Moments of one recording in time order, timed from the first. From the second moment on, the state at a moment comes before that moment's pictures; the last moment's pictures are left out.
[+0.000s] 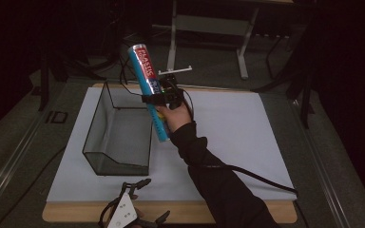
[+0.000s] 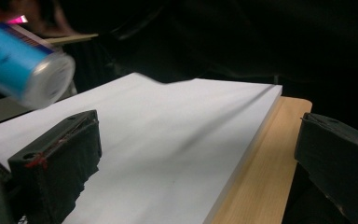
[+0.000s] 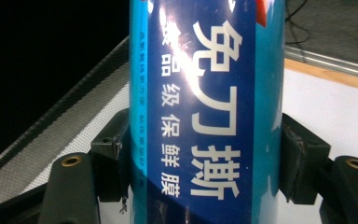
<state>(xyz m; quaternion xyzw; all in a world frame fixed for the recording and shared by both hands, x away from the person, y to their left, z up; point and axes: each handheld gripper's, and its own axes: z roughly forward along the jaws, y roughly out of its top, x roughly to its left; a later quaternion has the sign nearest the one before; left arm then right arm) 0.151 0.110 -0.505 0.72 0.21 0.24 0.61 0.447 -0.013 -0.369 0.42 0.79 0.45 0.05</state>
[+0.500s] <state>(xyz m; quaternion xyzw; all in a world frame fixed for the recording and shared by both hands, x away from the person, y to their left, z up) 0.149 0.114 -0.504 0.72 0.20 0.24 0.62 0.439 0.037 -0.394 0.42 0.77 0.48 0.03</state>
